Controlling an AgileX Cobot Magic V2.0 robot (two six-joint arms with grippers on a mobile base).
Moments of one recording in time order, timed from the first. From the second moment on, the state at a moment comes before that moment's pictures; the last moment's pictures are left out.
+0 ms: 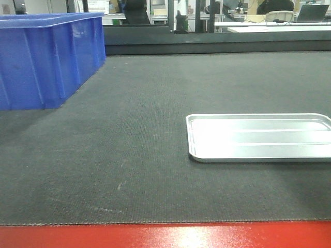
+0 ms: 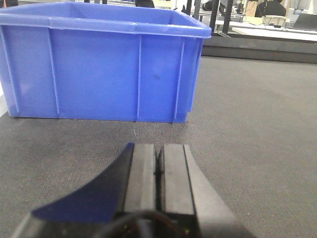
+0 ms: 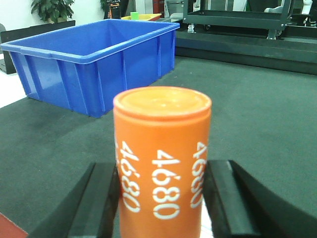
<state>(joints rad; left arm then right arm) -0.09 -0.01 0.03 0.00 0.05 -0.08 0.54 0.32 -0.47 -0.06 0.31 0.13</state>
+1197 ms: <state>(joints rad) -0.09 -0.01 0.03 0.00 0.05 -0.08 0.26 1.11 -0.40 -0.08 -0.56 0.13</state>
